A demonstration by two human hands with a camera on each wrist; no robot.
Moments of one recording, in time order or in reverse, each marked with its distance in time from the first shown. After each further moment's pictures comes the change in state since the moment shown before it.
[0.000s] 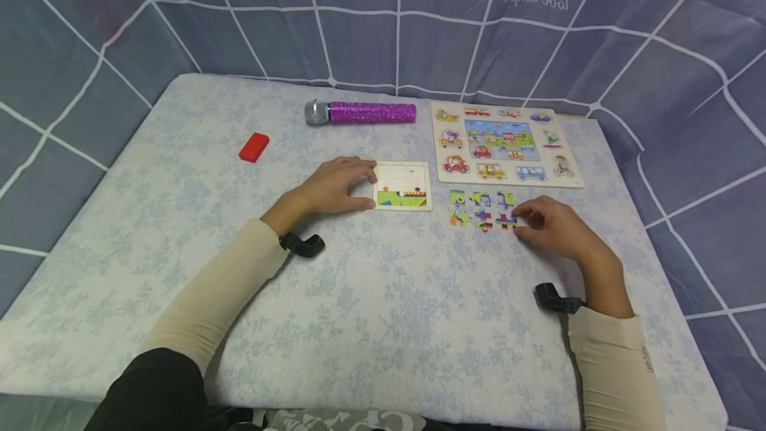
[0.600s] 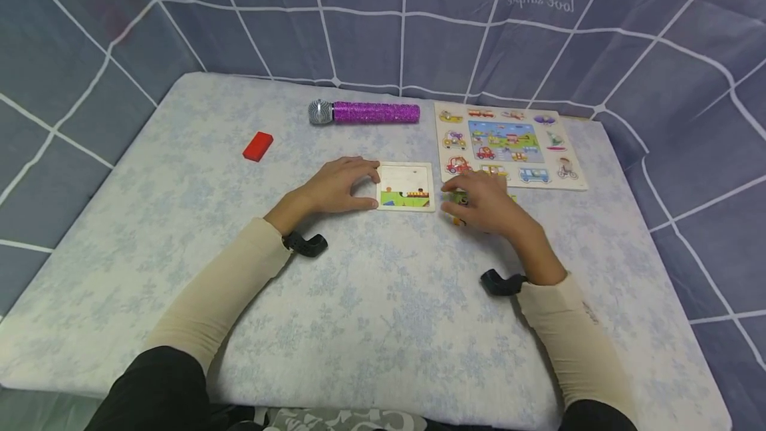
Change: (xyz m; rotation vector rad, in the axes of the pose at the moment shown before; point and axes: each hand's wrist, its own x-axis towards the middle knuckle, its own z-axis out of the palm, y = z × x) left_hand -0.002 0.002 -0.002 -0.009 -0.002 0.002; right_hand 0.083 -0.080 0.029 0.002 -0.051 -0.217
